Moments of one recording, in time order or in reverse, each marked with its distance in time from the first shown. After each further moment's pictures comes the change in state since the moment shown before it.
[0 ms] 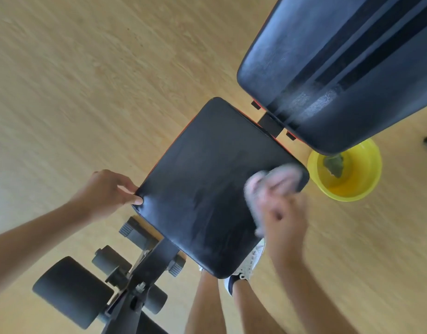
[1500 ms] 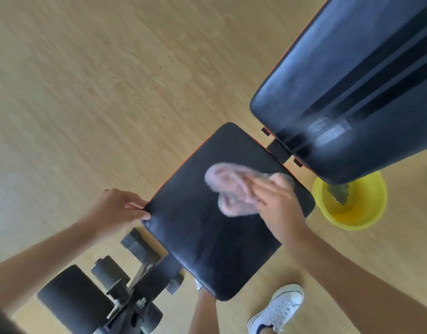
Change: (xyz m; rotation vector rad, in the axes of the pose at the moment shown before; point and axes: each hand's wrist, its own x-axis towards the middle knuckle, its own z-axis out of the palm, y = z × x) left_hand -0.017 0.001 0.002 -0.168 0.057 0.025; right_hand 0.068 0.010 0.032 -0.162 -0.346 -0.604
